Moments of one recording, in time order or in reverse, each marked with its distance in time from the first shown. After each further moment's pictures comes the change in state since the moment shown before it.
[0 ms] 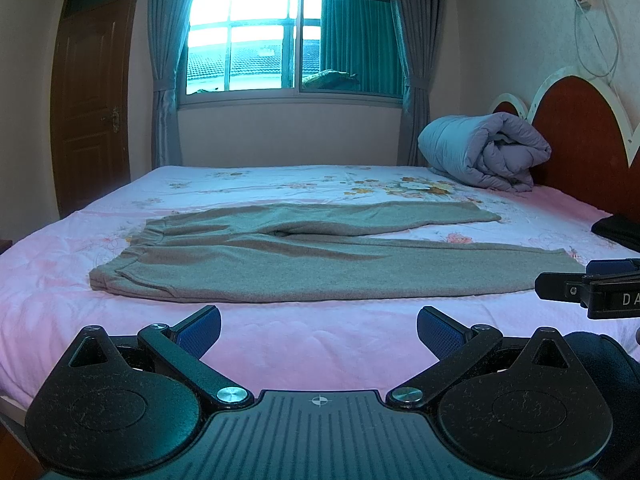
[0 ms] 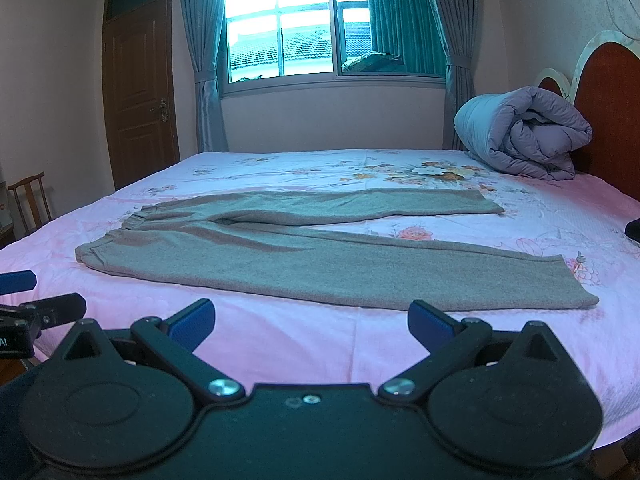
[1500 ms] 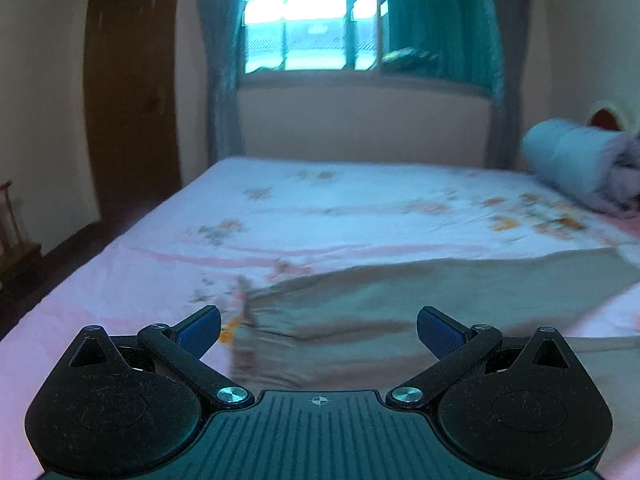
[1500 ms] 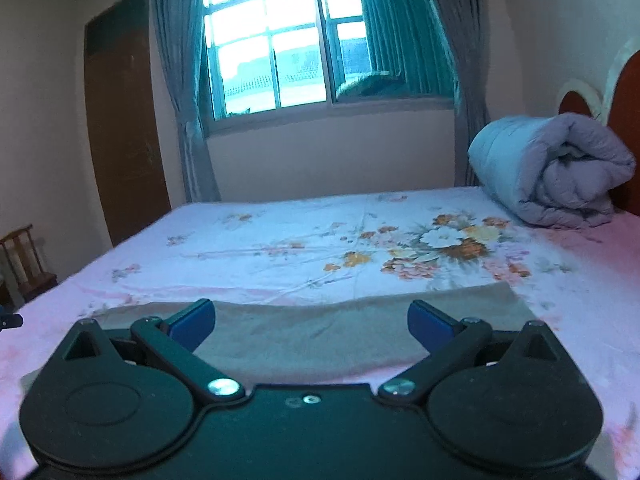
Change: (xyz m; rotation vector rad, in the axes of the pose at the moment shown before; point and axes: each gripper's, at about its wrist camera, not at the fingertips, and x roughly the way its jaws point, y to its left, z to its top) left arm 0.276 0.261 0.156 -0.043 0.110 0.154; right arm 0.205 -0.090 0.189 0.049 -0.047 0.047
